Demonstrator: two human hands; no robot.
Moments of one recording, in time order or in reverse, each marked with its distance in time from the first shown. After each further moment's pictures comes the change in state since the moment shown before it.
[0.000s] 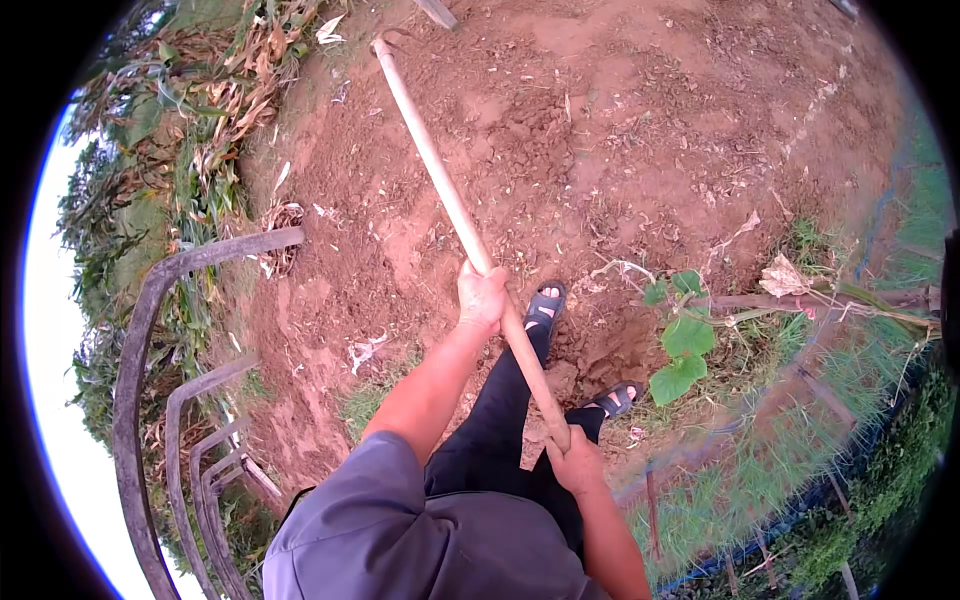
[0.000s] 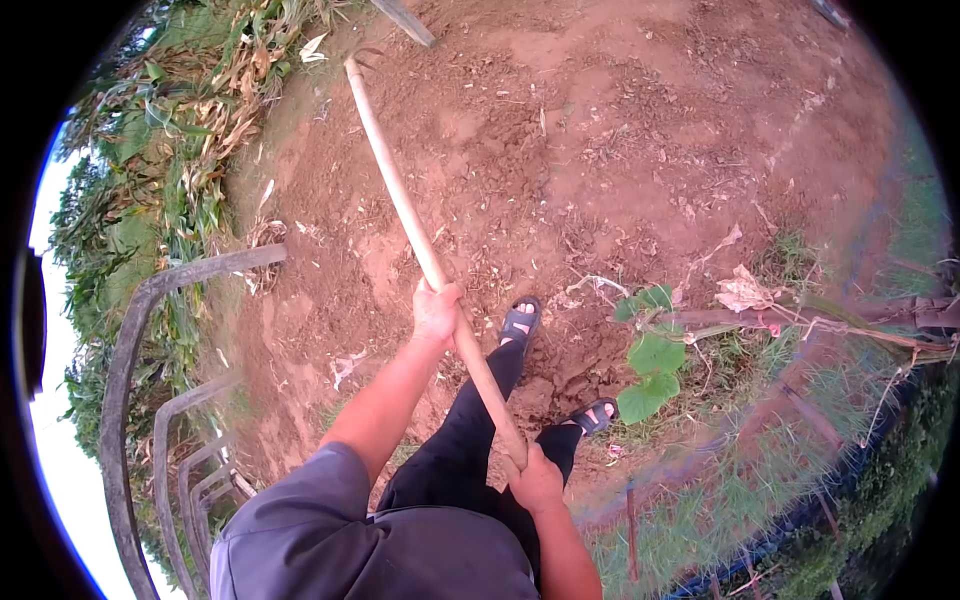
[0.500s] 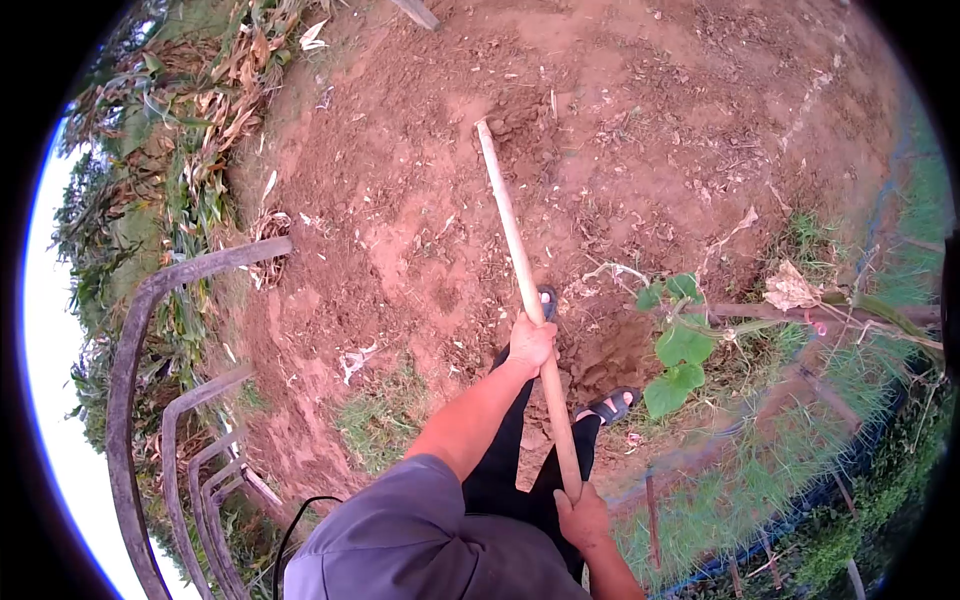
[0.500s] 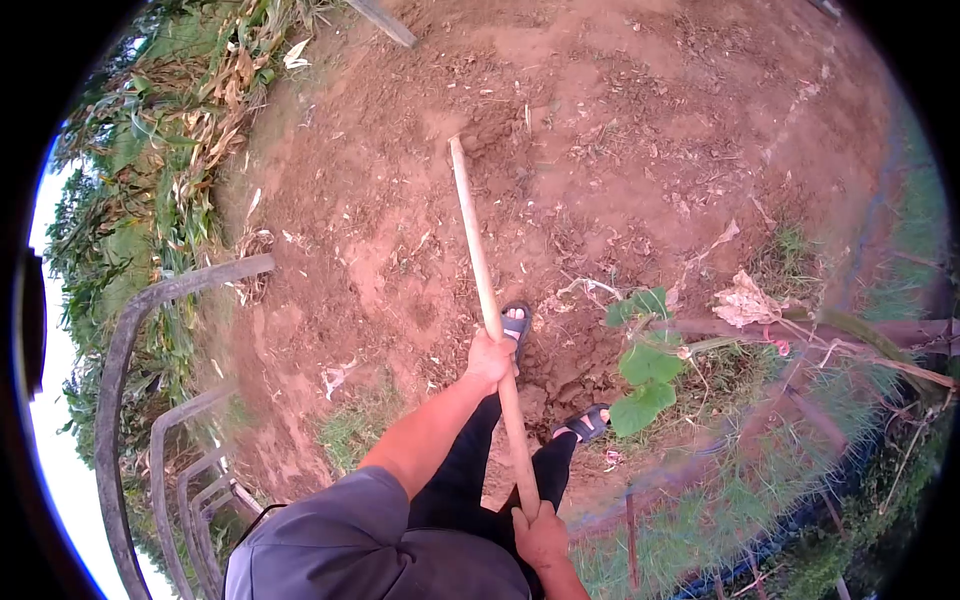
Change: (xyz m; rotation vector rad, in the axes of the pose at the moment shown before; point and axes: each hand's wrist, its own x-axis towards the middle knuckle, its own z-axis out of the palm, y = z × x) left_hand -0.022 -0.129 0.051 0.129 -0.166 -0.312; right_hand -0.049 0.033 -0.012 -0.012 -0.189 0.383
